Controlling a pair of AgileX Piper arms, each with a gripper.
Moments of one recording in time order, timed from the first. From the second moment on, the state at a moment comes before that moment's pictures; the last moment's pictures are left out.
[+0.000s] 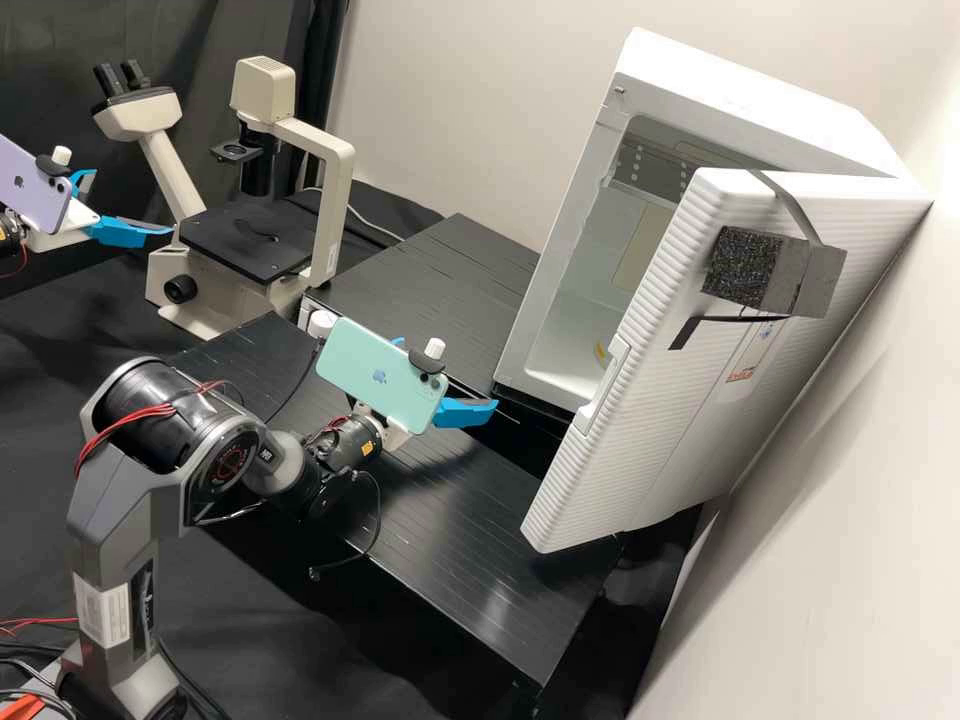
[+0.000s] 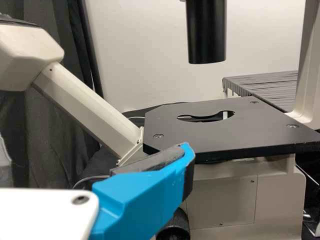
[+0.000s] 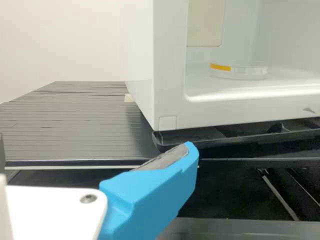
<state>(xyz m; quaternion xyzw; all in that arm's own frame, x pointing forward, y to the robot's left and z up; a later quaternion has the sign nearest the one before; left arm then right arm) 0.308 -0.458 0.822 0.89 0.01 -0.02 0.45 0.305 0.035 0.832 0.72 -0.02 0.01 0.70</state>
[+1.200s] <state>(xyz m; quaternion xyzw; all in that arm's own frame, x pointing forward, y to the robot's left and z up) 0.308 -0.458 0.822 0.89 0.01 -0.02 0.45 0.166 0.038 0.926 0.72 -0.10 0.25 0.65</state>
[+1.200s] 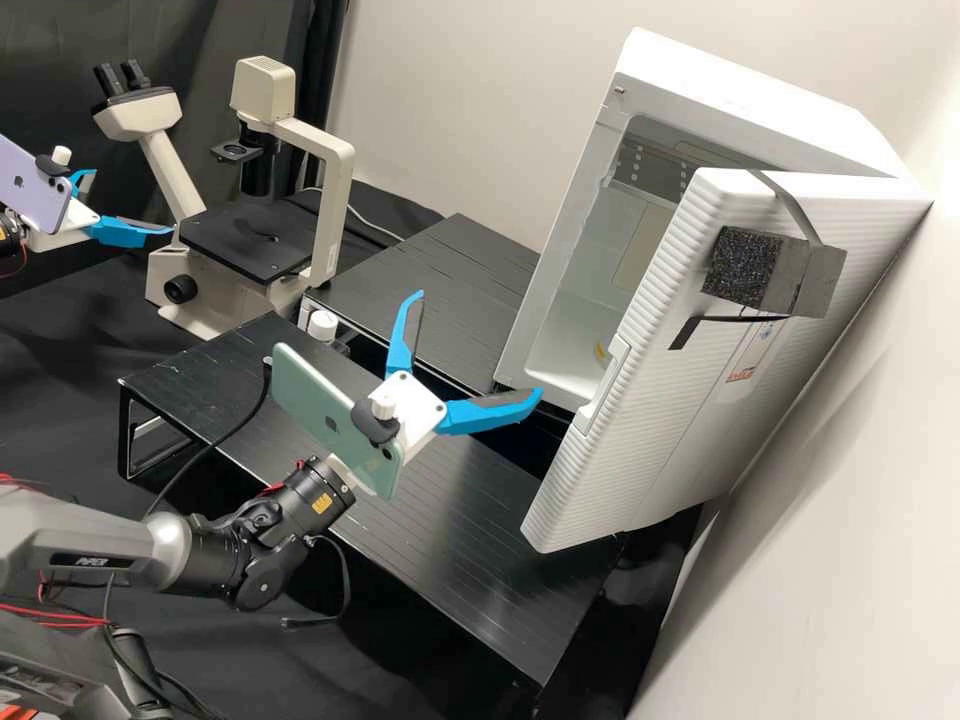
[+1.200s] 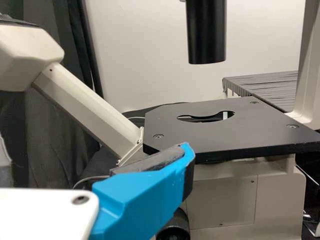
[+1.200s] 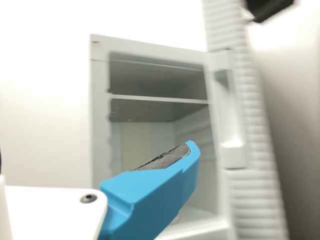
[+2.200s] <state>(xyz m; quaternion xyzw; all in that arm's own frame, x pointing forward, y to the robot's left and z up) 0.308 -0.458 0.822 0.89 0.01 -0.02 0.45 0.213 -0.023 0.944 0.75 -0.19 0.18 0.60</state>
